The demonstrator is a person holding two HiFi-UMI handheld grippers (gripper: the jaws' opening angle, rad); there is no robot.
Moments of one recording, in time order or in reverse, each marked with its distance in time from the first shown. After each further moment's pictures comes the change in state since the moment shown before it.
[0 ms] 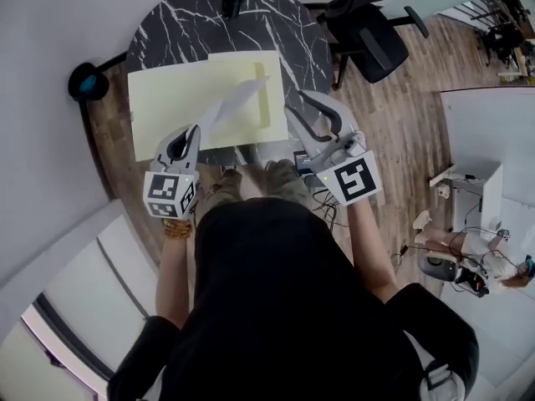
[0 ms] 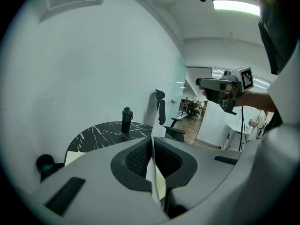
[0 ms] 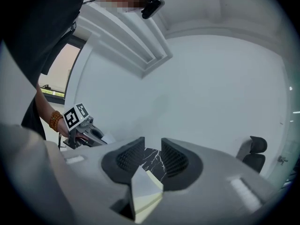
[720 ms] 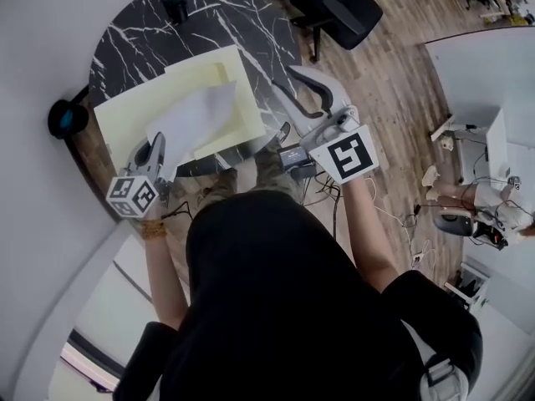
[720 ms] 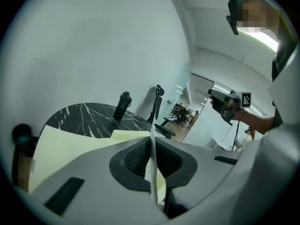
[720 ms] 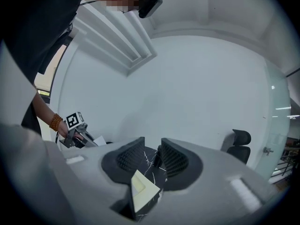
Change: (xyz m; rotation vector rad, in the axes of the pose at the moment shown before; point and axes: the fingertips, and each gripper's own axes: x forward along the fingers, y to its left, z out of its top) left arm 0.063 0.039 -0.040 -0.264 0.071 -0.162; right arm -0.025 -0.084 -0.044 0.047 0.023 -0.157
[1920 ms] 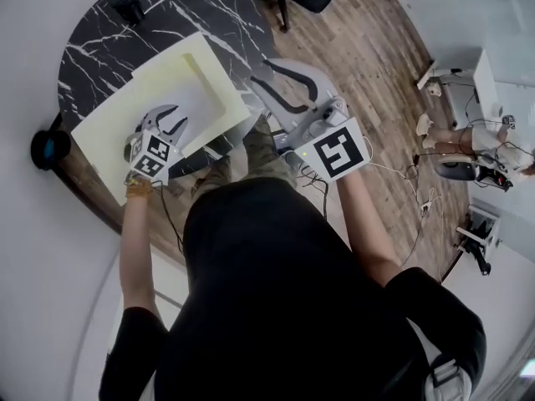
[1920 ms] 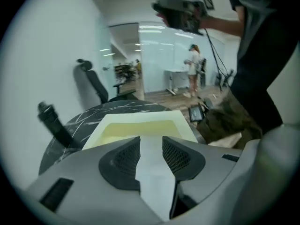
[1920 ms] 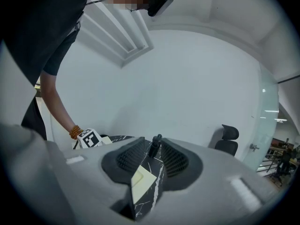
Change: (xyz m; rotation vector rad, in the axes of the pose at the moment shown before) left arm 0.126 -0.030 -0.102 0.934 0.516 -0.413; right arm -0.016 0.014 -0.018 0.018 0.098 -0.113
